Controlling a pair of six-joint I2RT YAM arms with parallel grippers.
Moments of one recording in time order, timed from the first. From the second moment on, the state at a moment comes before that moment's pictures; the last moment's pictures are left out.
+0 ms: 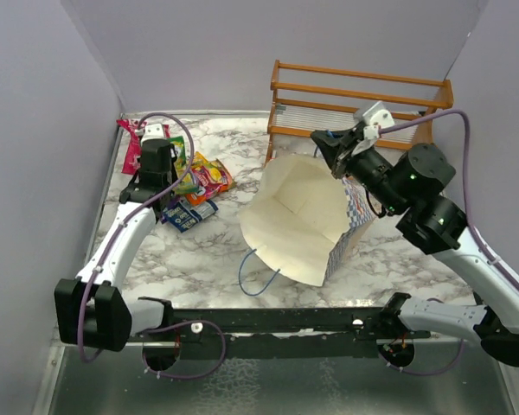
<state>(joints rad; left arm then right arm) -0.17 1.20 1.01 -0.31 -0.38 -0.25 0.83 1.04 1.32 -0.13 0.11 -0.23</state>
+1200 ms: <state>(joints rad) -0.07 1.30 1.02 -0.38 -0.18 -0.26 0.50 1.27 1.49 -0.42 0.21 0.05</state>
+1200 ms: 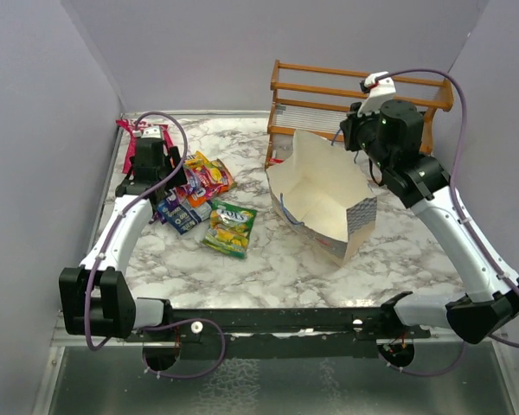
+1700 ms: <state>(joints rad) -0.08 1.19 0.96 -0.32 -0.05 -0.21 0.37 1.28 1.47 -0.46 0.26 -0.02</state>
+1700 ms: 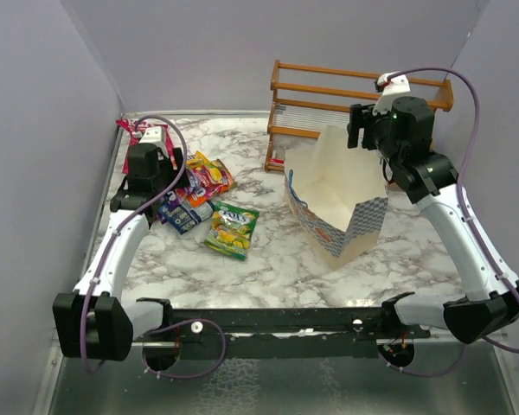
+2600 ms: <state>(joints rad) -0.10 1.10 1.22 -0.29 0.37 -0.25 0.37 1.12 1.45 -0.46 0.10 0.11</state>
